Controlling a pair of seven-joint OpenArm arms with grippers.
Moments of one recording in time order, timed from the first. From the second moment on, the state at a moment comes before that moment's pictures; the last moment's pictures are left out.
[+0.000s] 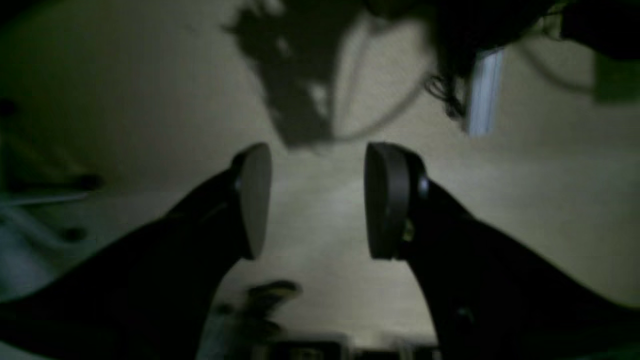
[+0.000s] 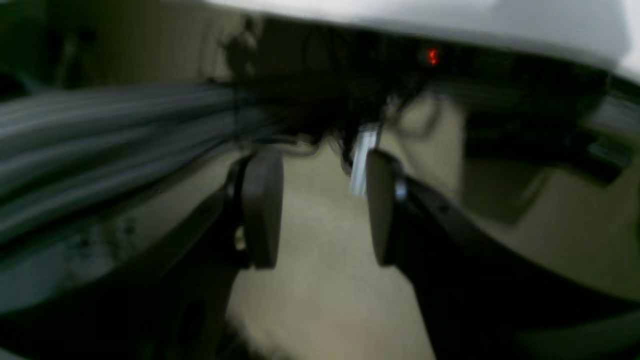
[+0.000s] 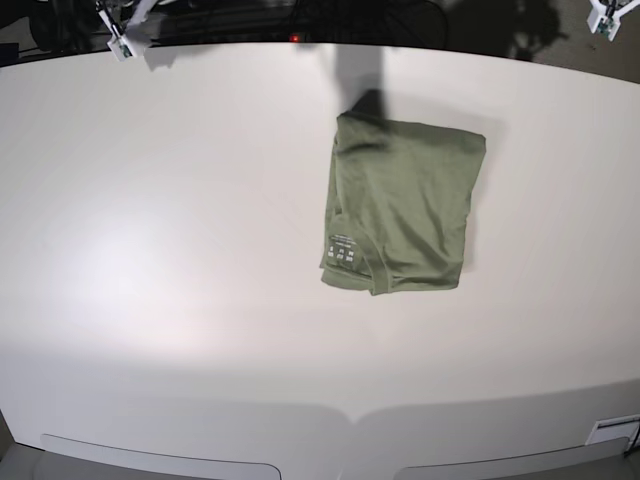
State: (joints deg) left arm 49.0 -21.3 -23.9 89.2 -15.7 -27.9 42.4; right arm -50.9 21.3 16.3 105.0 45.3 34.7 -62.3
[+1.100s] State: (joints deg) left arm 20.2 -14.0 -11.2 30.2 1.3 -35.0 17.4; right arm -19.6 24.1 -20.6 43.3 11.4 25.1 -19.5
